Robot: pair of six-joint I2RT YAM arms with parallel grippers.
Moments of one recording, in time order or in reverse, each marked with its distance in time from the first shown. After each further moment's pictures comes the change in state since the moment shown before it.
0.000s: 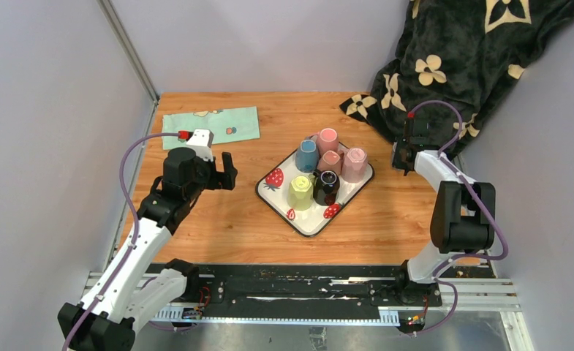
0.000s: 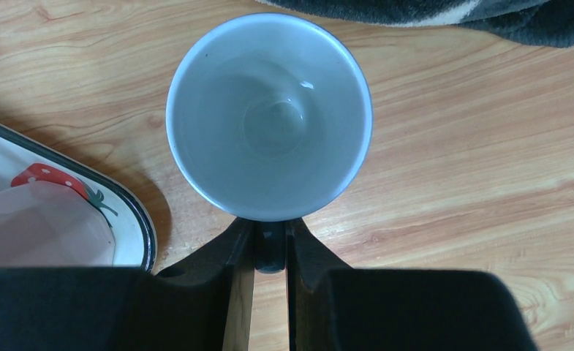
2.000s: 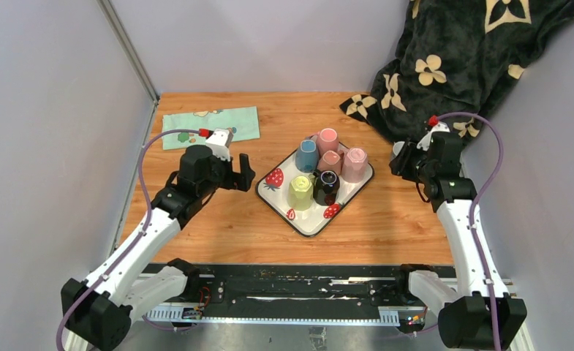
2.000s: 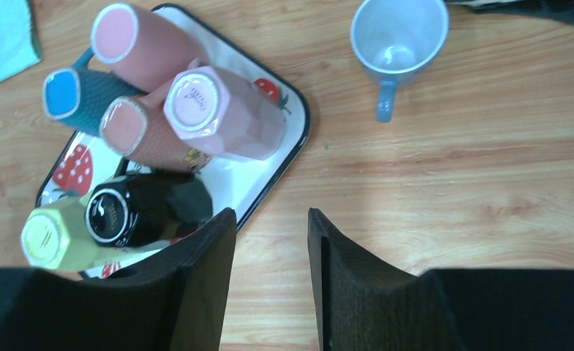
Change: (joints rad) left arm -0.090 0.084 -0.011 0.097 0.062 -0.024; right arm 0.005 -0.632 -0.110 -0.235 -0.292 0.111
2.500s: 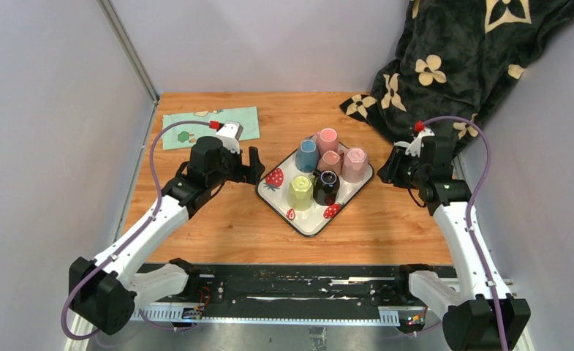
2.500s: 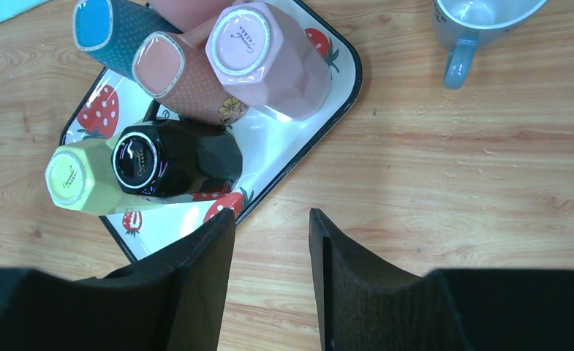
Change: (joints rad) left arm -0.053 0.133 0.057 0.068 0.017 -0.032; right arm 0.077 -0.020 -0.027 -0.055 -0.095 -0.006
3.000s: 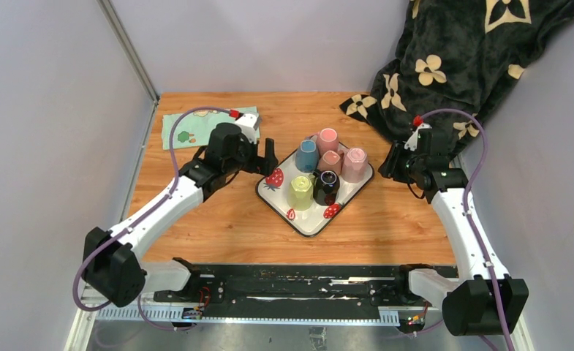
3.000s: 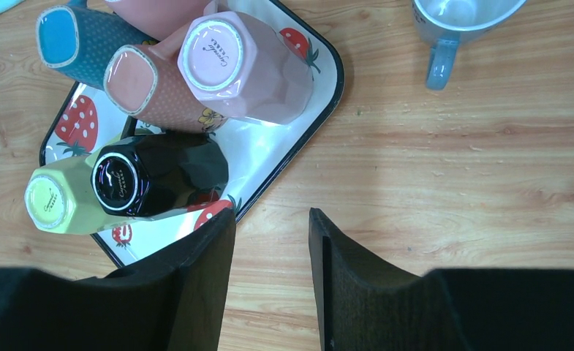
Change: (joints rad) left arm -0.055 0.177 0.140 0.002 0.001 0.013; right arm 0.000 0.102 0.060 -0.027 0.046 0.014
